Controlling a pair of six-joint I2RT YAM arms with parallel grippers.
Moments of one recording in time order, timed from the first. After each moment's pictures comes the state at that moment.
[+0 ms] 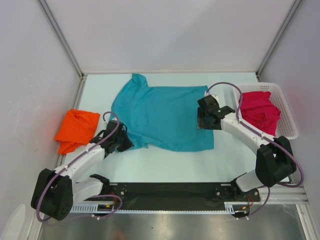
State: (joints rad) left arm -0.37 1.09 0.51 -0.38 0.01 -0.79; right arm 0.49 1.47 1.07 -0.66 0.31 0.46
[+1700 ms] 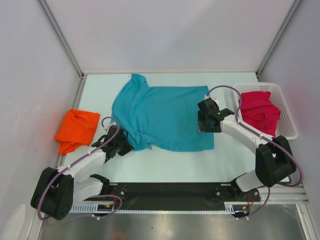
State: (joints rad) left arm -0.38 1.11 0.40 -0.24 -0.02 -0.90; right arm 0.48 1.47 1.01 -0.63 0.30 0.46
